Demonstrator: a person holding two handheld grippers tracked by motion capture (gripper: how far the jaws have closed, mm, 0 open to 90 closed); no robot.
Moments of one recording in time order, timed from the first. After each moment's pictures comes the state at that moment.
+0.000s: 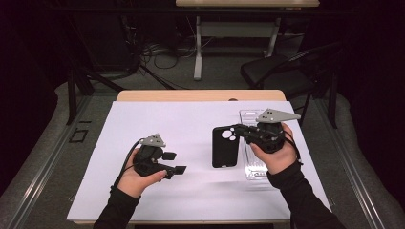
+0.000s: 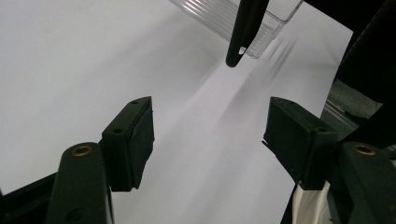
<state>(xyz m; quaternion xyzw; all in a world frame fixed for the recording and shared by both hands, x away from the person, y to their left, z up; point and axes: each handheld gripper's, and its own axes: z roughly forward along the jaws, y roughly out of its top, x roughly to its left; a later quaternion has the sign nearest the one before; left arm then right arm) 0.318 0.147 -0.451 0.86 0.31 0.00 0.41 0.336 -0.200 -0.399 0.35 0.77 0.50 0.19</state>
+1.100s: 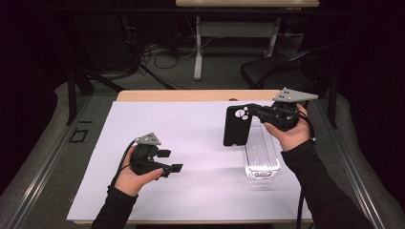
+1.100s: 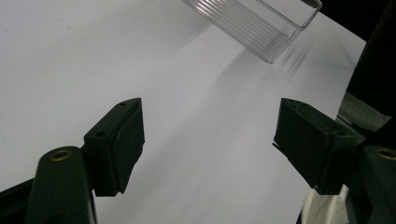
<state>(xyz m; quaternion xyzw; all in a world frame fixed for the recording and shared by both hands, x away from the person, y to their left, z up) 0.324 0.157 -0.458 0.84 0.34 0.01 0.42 0.381 -0.241 -0.381 0.34 0.75 0.52 0.22</state>
